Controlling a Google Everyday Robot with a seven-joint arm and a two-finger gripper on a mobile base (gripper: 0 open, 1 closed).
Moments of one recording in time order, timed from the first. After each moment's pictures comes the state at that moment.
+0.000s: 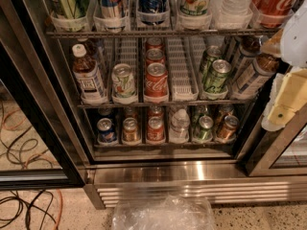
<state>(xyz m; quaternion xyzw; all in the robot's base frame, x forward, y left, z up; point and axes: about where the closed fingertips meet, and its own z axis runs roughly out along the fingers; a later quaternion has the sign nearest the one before) 0.438 -0.217 0.976 -0.60 0.78 -0.03 0.16</state>
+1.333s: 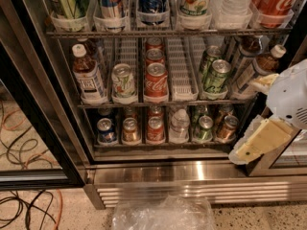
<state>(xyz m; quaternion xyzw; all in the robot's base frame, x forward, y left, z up) 0.410 -0.182 0.918 -0.52 0.81 0.05 0.27</state>
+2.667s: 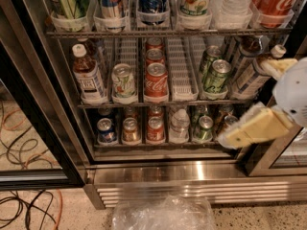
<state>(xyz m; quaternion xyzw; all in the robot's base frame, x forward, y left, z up) 0.412 -0.171 0.959 -0.46 0.80 0.03 0.38</state>
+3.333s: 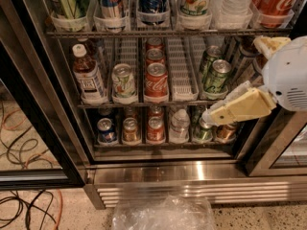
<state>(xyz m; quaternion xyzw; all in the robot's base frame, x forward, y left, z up) 0.437 -0.149 0.995 -0.44 0.77 0.02 0.46</state>
